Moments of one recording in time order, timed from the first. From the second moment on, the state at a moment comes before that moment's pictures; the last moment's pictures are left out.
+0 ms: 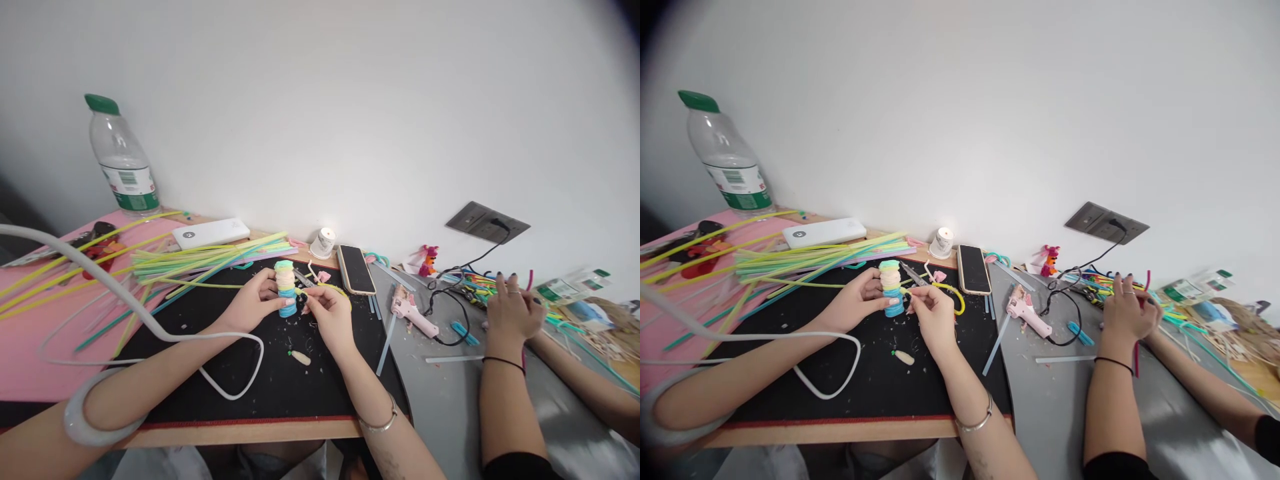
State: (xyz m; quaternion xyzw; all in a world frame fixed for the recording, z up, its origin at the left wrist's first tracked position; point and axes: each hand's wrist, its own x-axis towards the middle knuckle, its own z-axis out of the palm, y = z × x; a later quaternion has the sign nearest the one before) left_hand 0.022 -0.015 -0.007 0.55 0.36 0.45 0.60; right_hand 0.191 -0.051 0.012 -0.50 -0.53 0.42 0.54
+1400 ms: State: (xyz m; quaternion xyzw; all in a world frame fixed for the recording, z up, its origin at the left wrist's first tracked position) left_hand 0.022 -0.017 -0.002 0.59 0.37 0.44 0.57; right_hand 0.193 -0.051 0.010 -0.51 -0.53 0.45 0.51
